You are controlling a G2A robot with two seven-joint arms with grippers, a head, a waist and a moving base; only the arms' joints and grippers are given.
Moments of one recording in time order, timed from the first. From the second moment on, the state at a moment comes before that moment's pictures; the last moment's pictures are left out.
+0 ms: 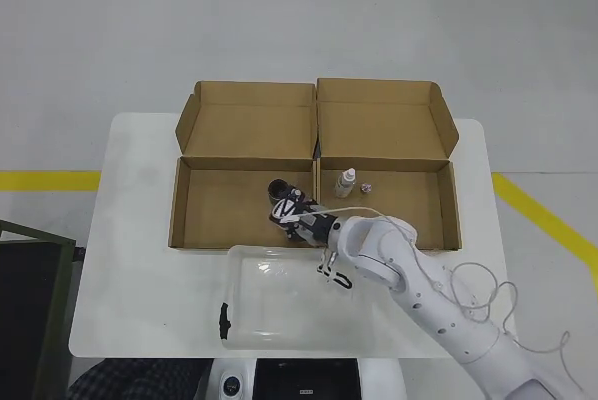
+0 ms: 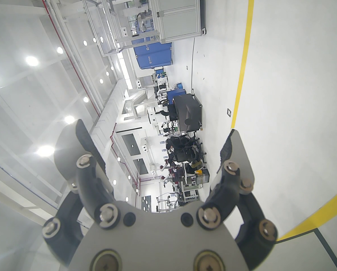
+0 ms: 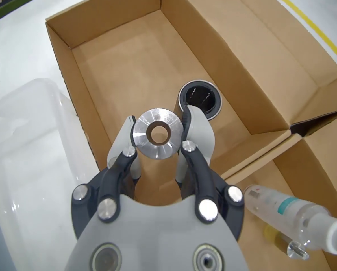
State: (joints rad) left arm -0.01 -0.37 -0.75 -1.25 2.03 -0.40 0.22; right arm -0.94 -1.25 0.80 -1.66 -1.17 -0.33 0.60
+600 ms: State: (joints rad) left arm -0.01 -0.37 -0.75 -1.25 2.03 -0.40 0.22; right arm -0.91 -1.28 0.78 -1.60 -1.17 -0.31 0.67
